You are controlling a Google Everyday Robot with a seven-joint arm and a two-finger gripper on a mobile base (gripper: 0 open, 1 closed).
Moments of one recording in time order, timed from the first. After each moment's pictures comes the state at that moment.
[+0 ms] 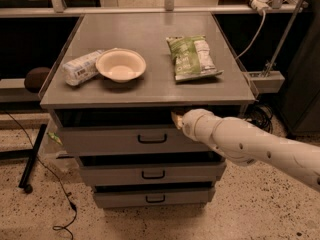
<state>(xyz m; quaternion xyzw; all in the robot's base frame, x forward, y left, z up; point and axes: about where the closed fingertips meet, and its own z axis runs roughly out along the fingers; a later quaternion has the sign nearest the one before) 0.637 -0.068 0.713 -0.18 0.82 0.17 0.52</state>
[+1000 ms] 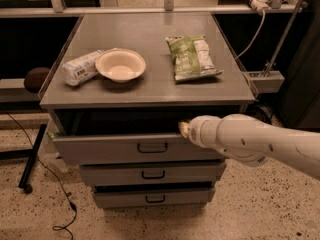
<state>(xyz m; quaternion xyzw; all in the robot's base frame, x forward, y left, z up) 0.604 -0.094 0.689 -0.16 0.88 0.15 0.43</state>
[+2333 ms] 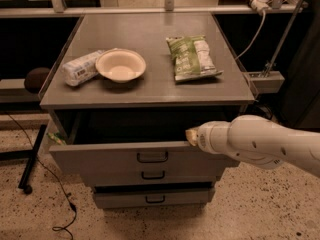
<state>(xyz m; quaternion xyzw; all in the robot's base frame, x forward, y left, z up) 0.573 -0.111 0.684 -0.18 0.89 0.14 0.39</state>
